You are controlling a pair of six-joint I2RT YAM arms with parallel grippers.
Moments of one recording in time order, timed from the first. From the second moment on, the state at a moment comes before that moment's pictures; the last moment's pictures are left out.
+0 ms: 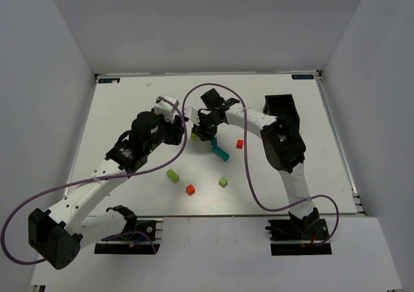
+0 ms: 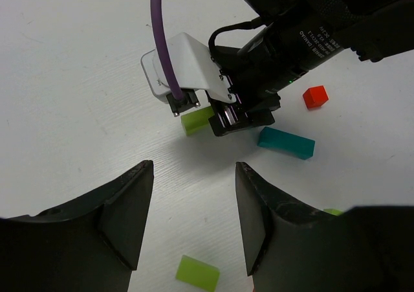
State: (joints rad) left arm -0.59 1.03 0.87 -0.22 -0.10 -0.10; right arm 0.69 2.19 1.73 -0.59 -0.43 -0.79
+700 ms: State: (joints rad) left arm -0.59 1.03 0.87 -0.22 -0.10 -0.11; right arm 0.69 1.88 1.61 -0.54 -0.38 -0.66
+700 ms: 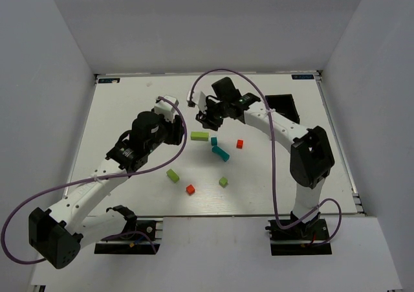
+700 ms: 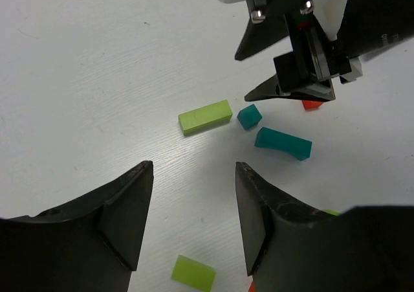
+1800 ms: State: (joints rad) left arm -0.59 1.13 0.88 -0.28 -0.15 -0.21; right arm 0.69 1.92 1.40 -0.55 -0.26 -0.36
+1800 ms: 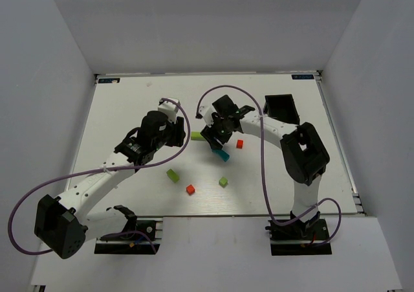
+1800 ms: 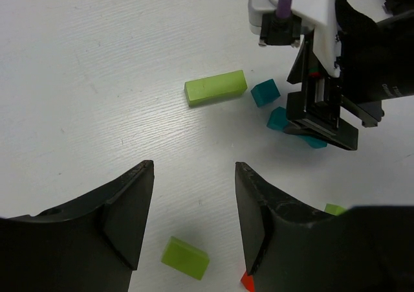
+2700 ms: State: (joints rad) left arm -0.59 1.13 0.88 -0.28 -0.15 -0.22; right arm 0.69 2.05 1.49 -0.47 -0.17 -0.17
